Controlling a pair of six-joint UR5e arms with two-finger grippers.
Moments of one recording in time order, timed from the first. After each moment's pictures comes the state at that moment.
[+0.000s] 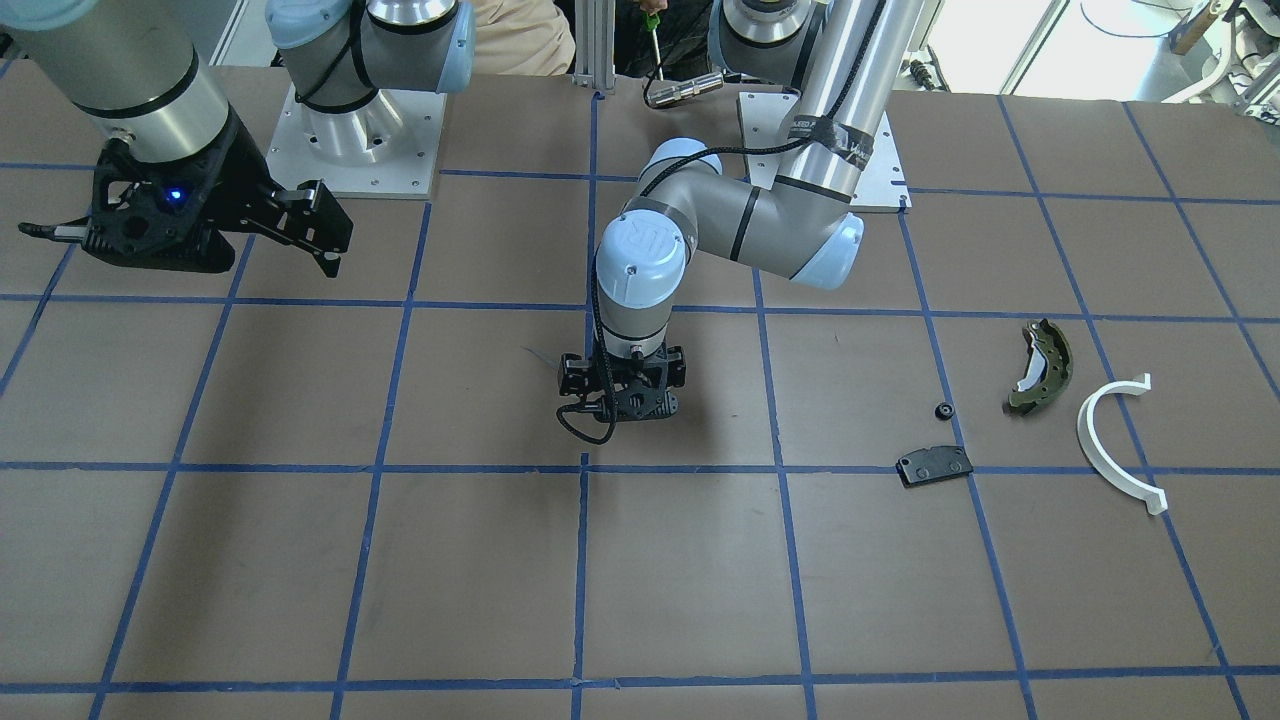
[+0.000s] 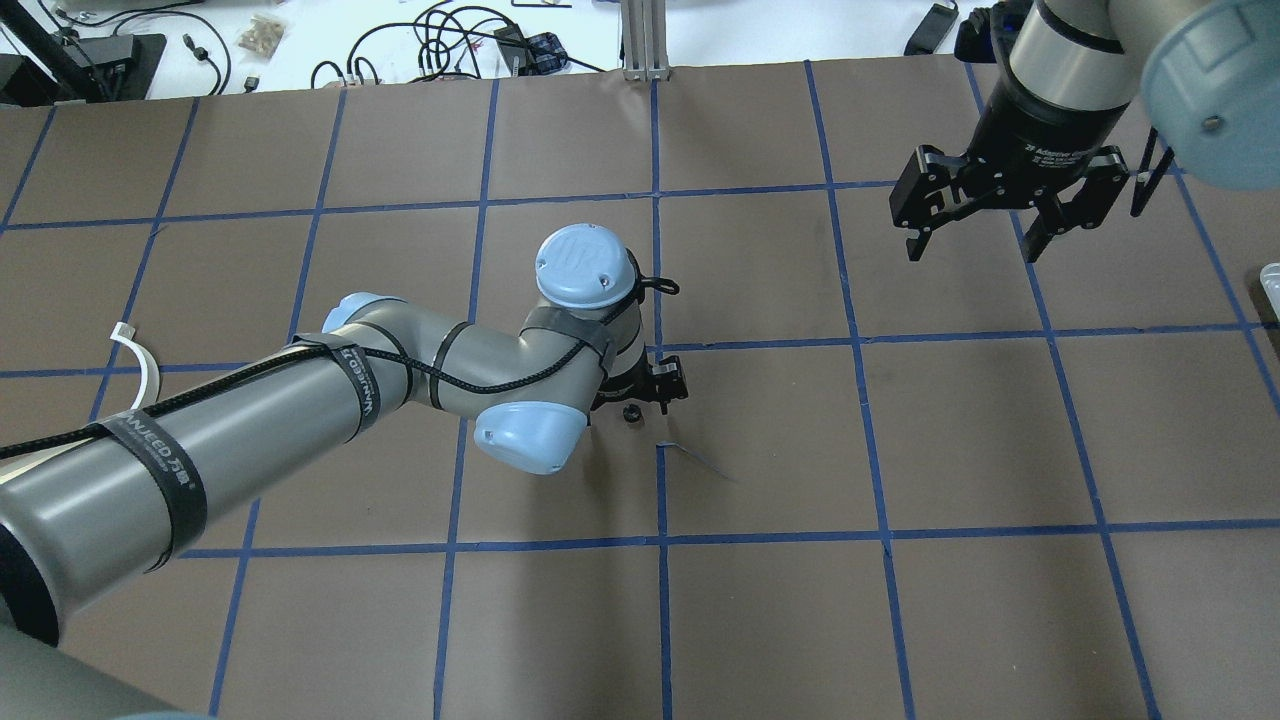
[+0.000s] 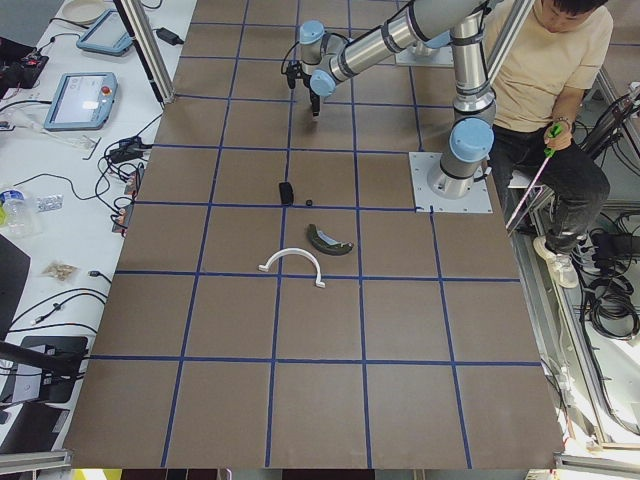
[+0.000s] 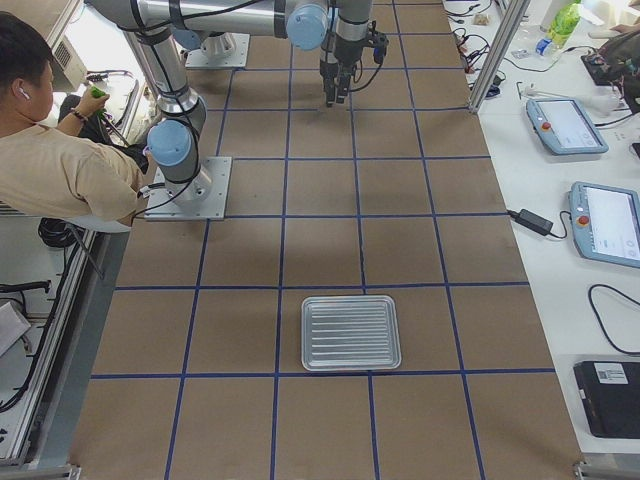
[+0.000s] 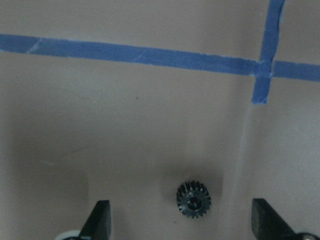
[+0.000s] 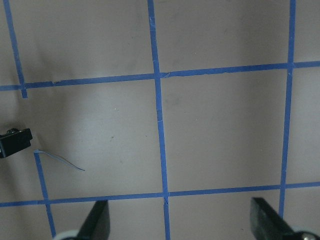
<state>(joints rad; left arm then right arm) -1.94 -2.01 -1.91 -0.81 1.53 -0.48 1.52 -1.56 1.61 -1.54 -1.56 0.01</state>
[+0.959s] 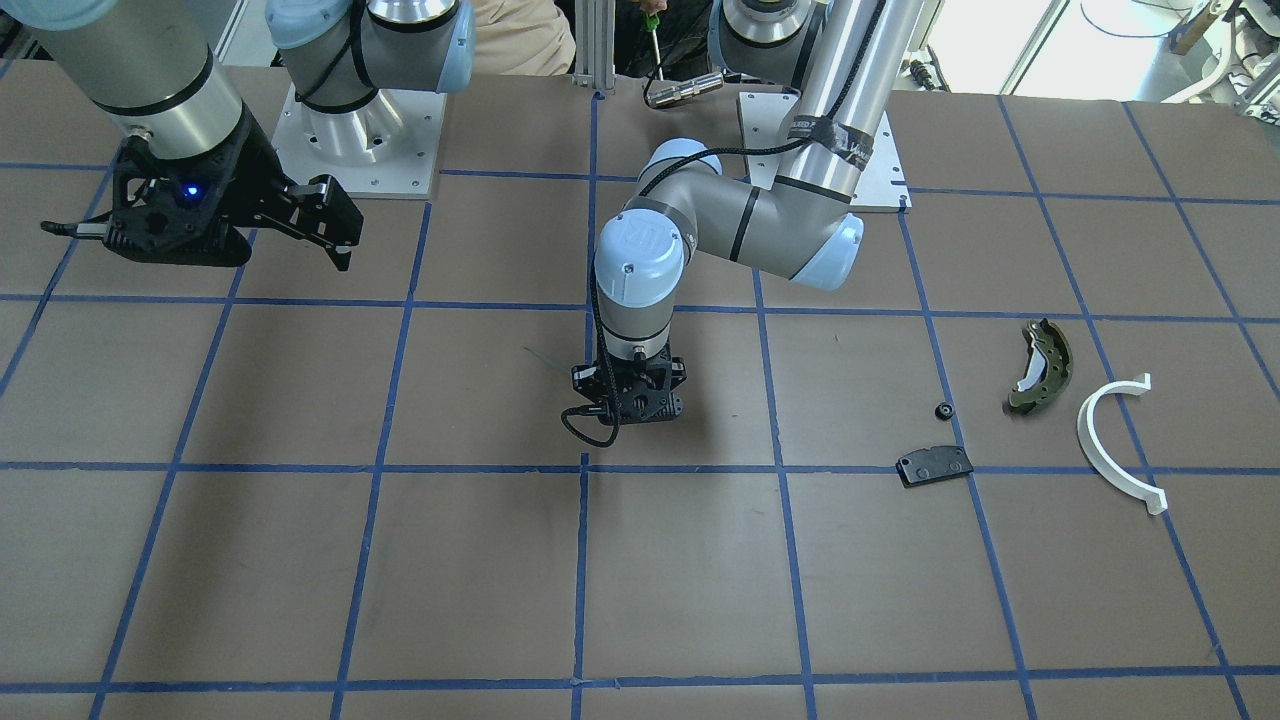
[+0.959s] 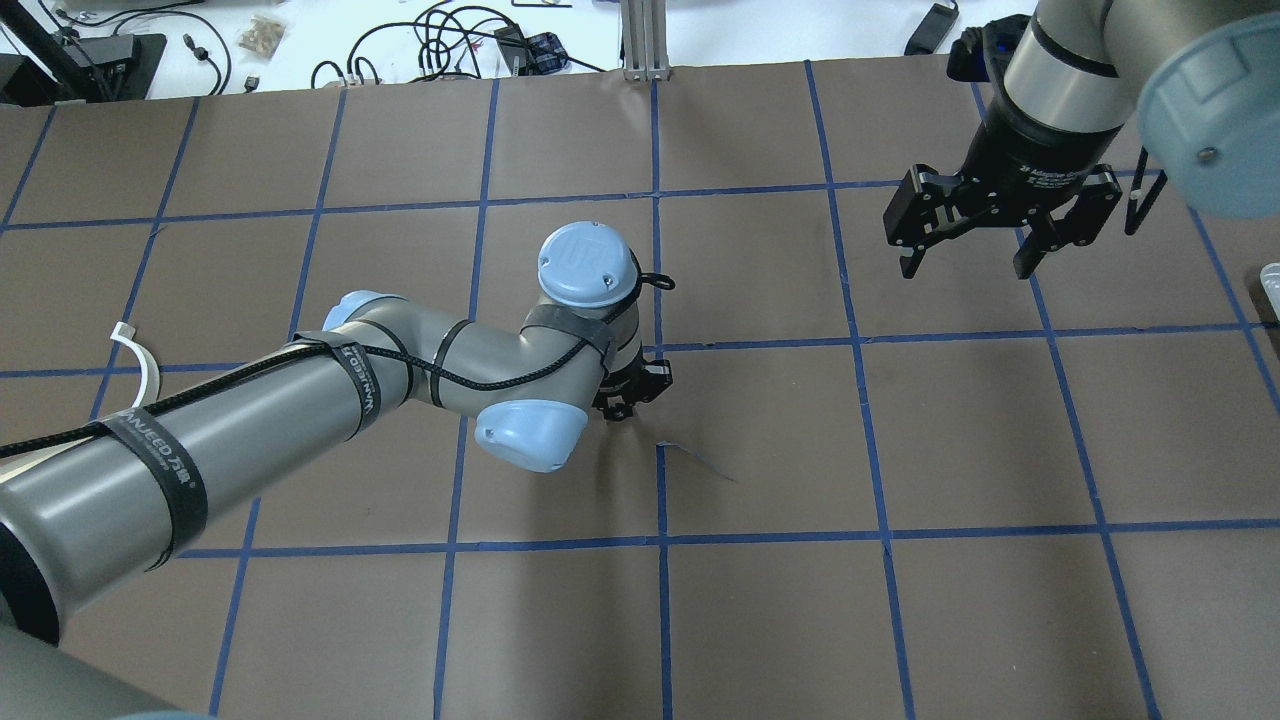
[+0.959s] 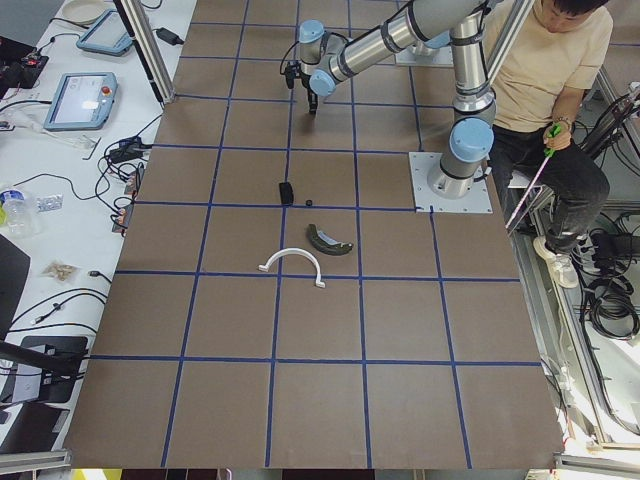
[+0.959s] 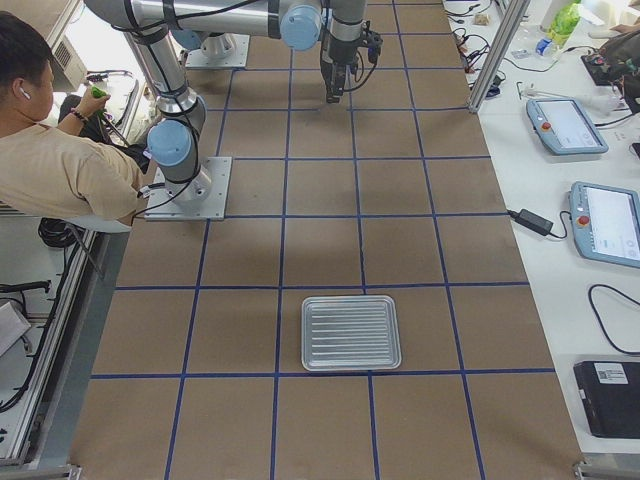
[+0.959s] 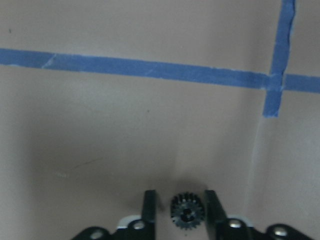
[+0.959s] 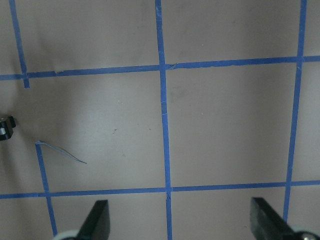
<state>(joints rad) -1.94 -2.00 -1.91 -0.81 1.57 -0.47 1.52 -1.58 1.64 -1.54 -1.55 0.00</state>
